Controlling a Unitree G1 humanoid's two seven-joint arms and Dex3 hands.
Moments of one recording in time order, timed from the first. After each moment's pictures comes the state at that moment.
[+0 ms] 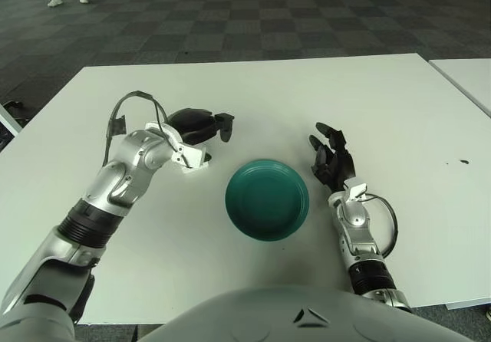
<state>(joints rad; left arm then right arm) -0.30 0.67 -0.31 -0.15 0.71 0.00 -0.58 -0.01 0.06 -0.01 0.40 -0.05 -0.39 -0.04</state>
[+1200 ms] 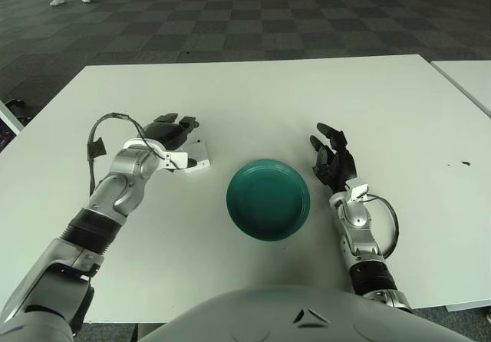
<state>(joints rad) -0.25 0.63 -0.32 0.09 0.84 0.13 -0.33 -0.01 0.06 -0.01 0.40 -0.04 -0.39 -0.03</state>
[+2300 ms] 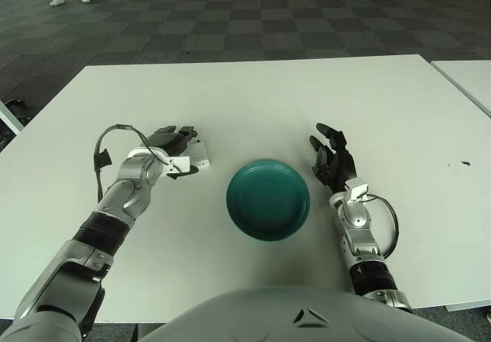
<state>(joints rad) -0.24 0.57 -0.34 0.22 0.83 0.16 -0.31 0.00 0.05 -0.01 0.40 -0.04 -0.39 -0.02</state>
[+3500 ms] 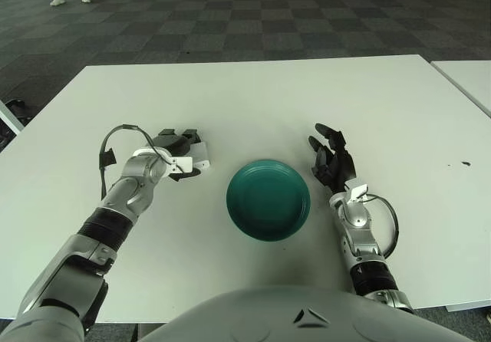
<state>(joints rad) -0.29 0.56 -0.37 0.30 0.81 0.11 -0.32 0.00 0.05 -0.01 0.40 -0.04 -0.39 -0.02</state>
